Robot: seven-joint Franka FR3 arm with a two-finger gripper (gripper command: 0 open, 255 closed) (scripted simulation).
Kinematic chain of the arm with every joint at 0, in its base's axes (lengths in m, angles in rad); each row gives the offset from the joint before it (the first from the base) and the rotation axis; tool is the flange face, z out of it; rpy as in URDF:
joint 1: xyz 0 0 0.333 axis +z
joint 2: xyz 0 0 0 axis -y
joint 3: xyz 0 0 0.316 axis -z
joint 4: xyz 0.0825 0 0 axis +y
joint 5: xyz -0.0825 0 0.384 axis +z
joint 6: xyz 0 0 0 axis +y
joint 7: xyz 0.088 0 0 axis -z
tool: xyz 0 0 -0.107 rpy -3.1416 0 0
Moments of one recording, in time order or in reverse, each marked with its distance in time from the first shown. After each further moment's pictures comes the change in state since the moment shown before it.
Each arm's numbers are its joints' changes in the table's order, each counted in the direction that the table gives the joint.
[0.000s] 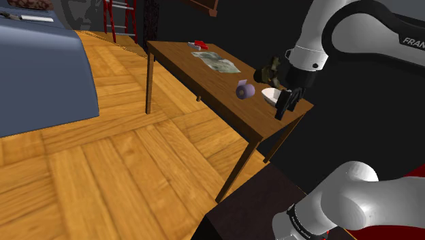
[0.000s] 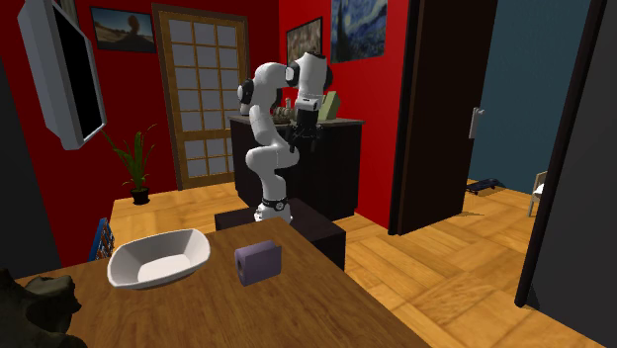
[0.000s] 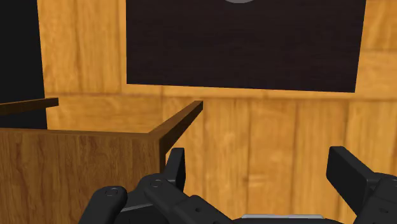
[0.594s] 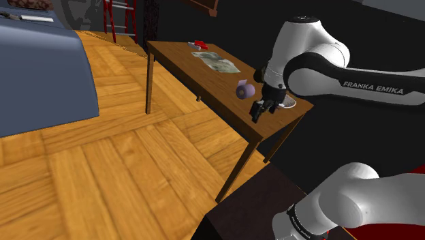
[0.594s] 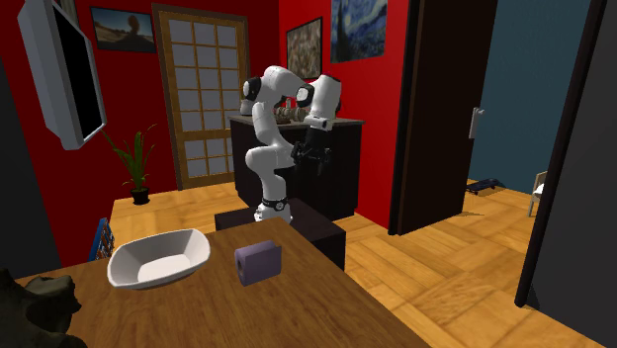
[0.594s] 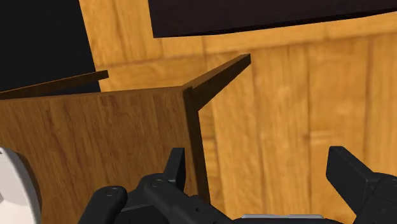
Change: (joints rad) arm -0.066 -0.080 -0.136 0.148 -0.124 -0.355 0.217
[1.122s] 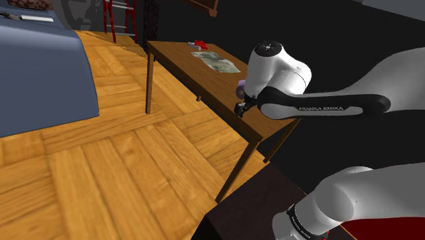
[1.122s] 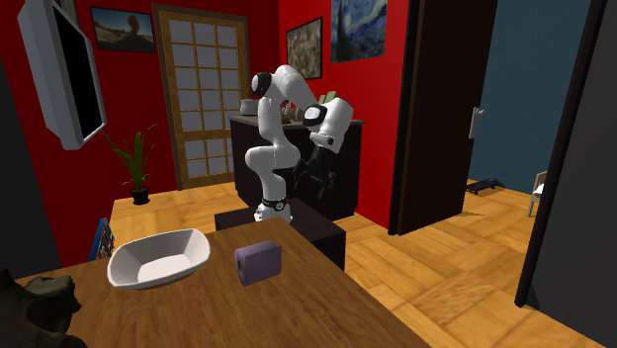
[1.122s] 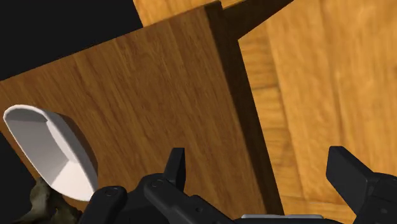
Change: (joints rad) arm -0.179 -0.192 -0.166 0.037 -0.282 -0.325 0.349
